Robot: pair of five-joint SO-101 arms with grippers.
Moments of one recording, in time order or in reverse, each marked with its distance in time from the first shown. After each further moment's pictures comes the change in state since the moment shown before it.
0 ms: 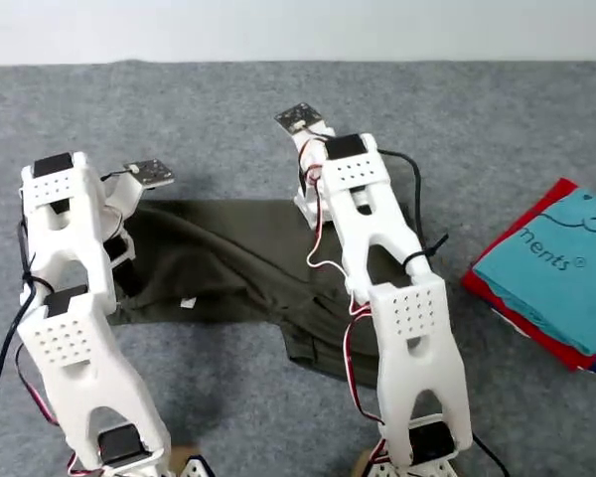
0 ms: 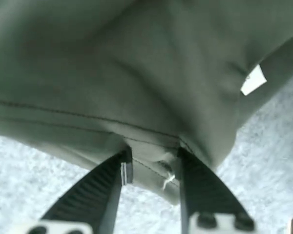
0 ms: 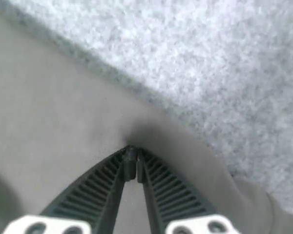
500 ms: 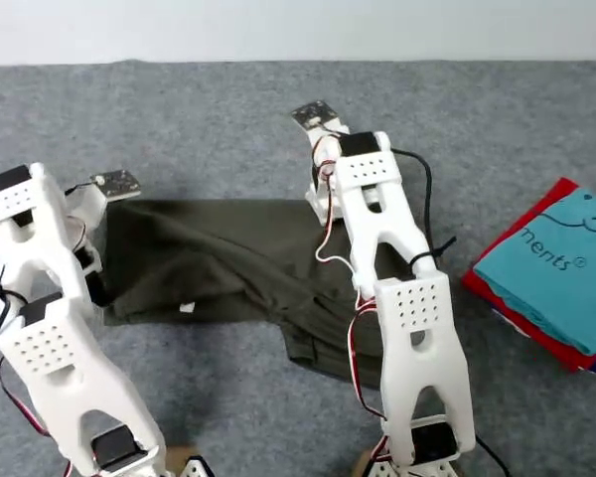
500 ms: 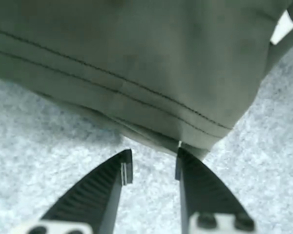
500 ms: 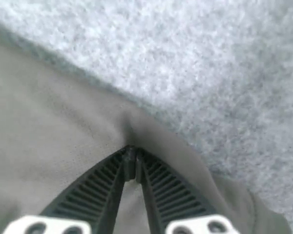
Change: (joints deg) left arm -7.9 0.0 0.0 0.0 -9.9; right arm 3.1 4.7 -4.9 1.5 -0.1
